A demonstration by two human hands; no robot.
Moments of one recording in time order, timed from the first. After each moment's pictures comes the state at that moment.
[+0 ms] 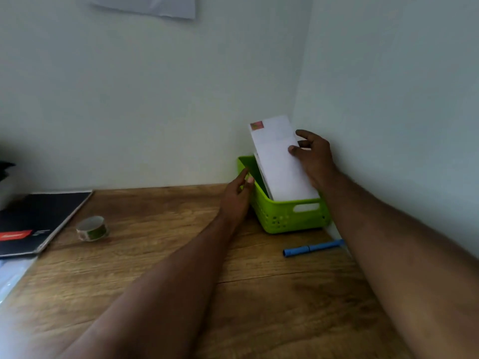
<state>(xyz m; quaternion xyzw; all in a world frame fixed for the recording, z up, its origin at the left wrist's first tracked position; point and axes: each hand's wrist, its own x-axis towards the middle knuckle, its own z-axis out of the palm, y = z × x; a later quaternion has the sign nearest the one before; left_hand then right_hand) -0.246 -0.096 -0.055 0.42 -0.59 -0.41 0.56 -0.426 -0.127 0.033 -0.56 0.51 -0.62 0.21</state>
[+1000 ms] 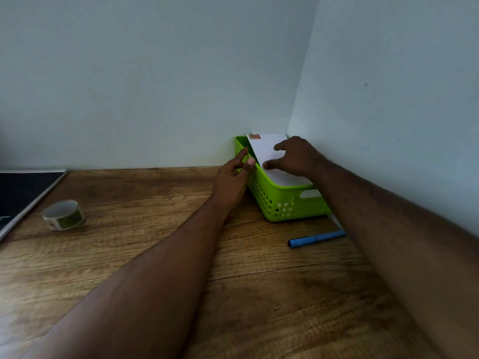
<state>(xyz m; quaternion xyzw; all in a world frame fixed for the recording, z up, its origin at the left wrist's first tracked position) -0.240 -0.116 -0.065 0.40 -0.58 -0.42 0.57 -0.404 -0.140 0.010 -0.71 0.67 -0.19 -0.02</state>
